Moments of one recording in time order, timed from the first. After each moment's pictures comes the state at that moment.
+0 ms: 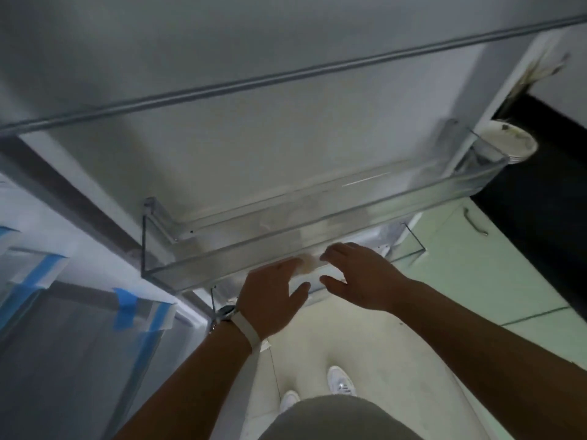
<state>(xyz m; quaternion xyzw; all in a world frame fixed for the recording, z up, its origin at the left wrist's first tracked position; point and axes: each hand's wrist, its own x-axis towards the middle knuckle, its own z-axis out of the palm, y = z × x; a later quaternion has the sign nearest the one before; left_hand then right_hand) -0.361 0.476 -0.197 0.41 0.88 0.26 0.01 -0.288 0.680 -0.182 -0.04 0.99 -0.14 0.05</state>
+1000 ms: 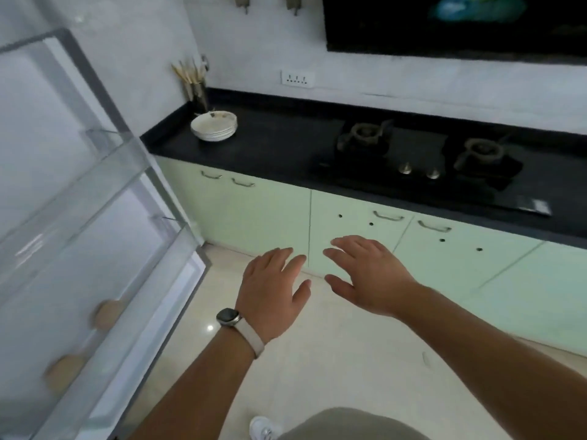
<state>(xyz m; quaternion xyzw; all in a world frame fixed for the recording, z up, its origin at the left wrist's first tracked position) -0.117 0.588 -0.177 0.76 0.63 0.16 0.01 0.093 0.637 -0.152 0.46 0.89 -0.03 -0.03</state>
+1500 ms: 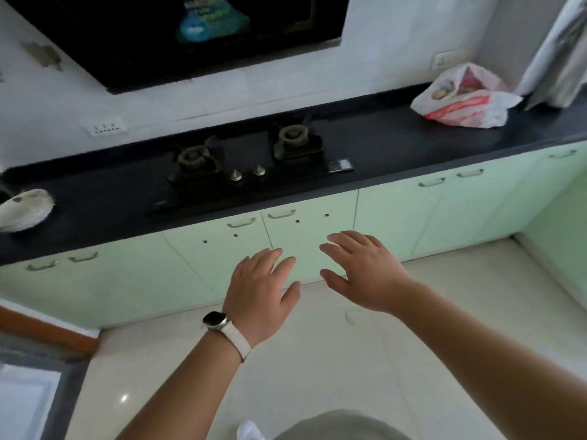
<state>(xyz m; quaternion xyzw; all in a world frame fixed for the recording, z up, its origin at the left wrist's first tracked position) 0.181 0.591 -0.158 0.91 0.41 0.11 0.02 0.401 0.532 -0.156 0.67 0.73 -0.03 -0.10</state>
